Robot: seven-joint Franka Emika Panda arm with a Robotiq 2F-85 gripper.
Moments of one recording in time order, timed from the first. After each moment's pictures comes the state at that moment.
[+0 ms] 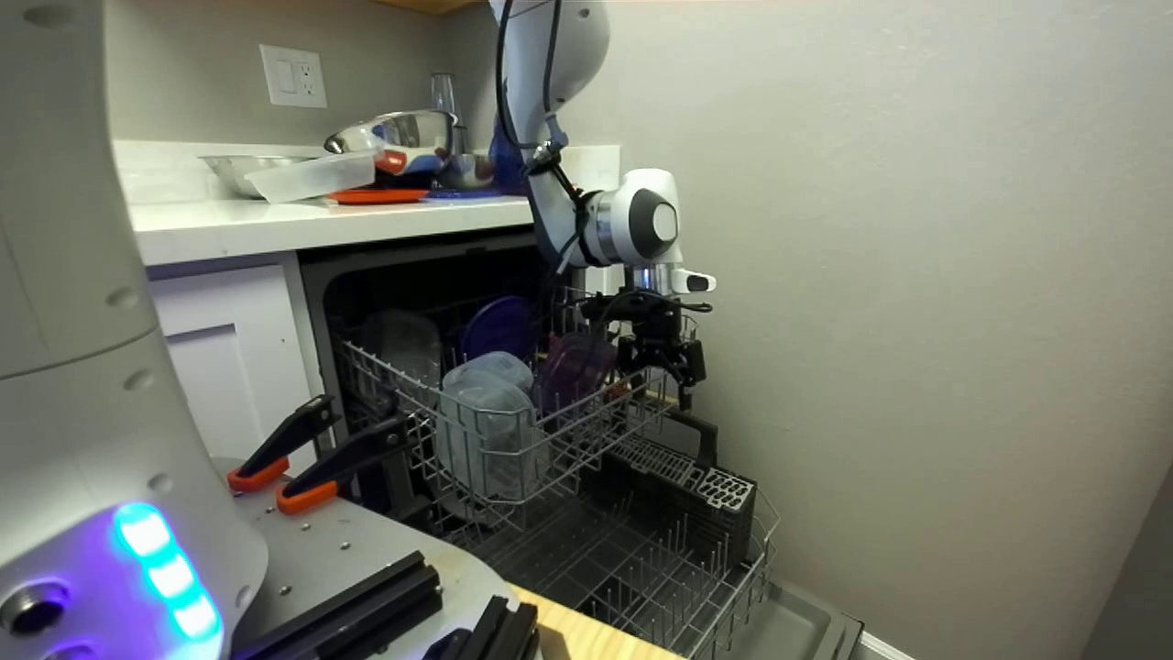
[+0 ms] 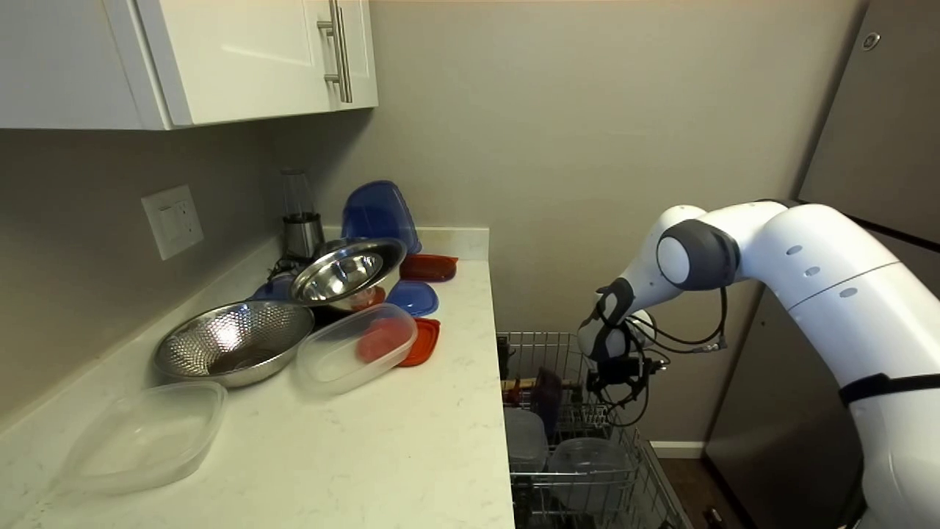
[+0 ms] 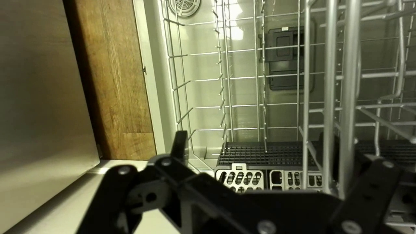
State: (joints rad) arm 0.08 0.96 -0.20 -1.74 0.01 2.57 0.32
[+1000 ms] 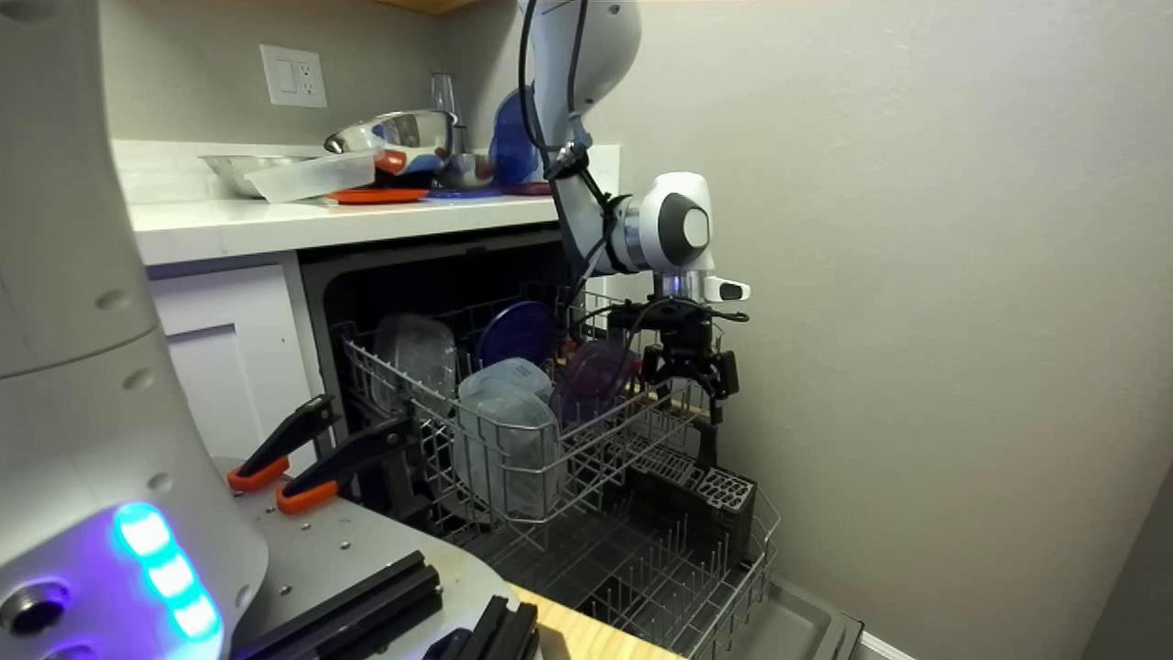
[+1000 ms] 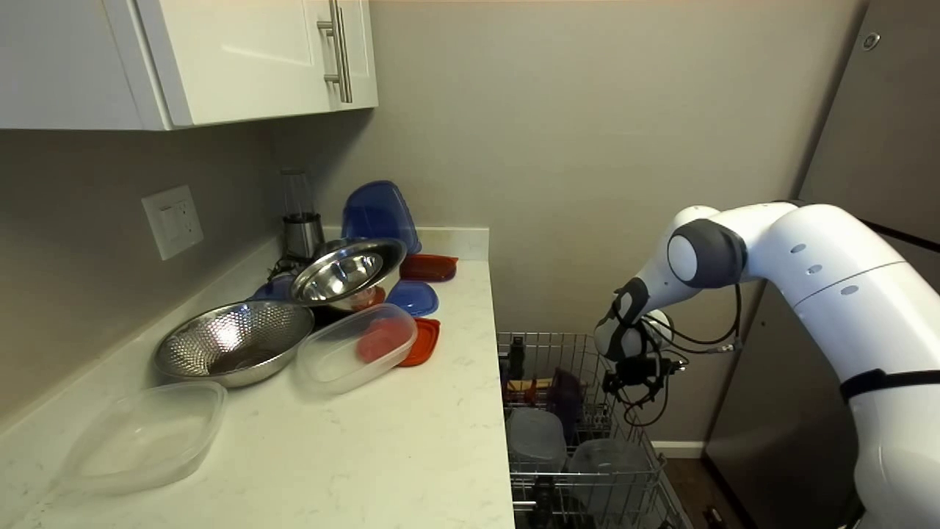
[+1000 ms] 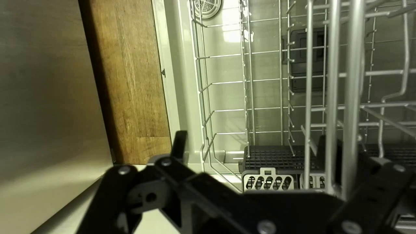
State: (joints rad) arm 0.00 0.97 -0.21 -1.75 -0.01 2.57 0.26
